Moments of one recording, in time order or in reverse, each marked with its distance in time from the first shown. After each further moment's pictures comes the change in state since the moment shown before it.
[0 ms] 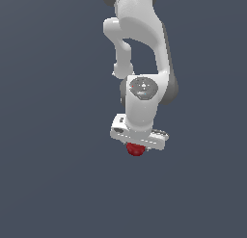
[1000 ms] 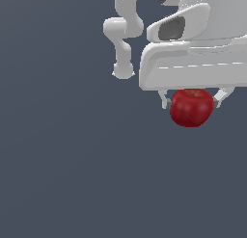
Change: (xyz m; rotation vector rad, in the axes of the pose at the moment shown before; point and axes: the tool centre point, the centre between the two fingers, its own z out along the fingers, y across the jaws) arm 0.038 -0.100 -0.288 0.116 0.219 -0.205
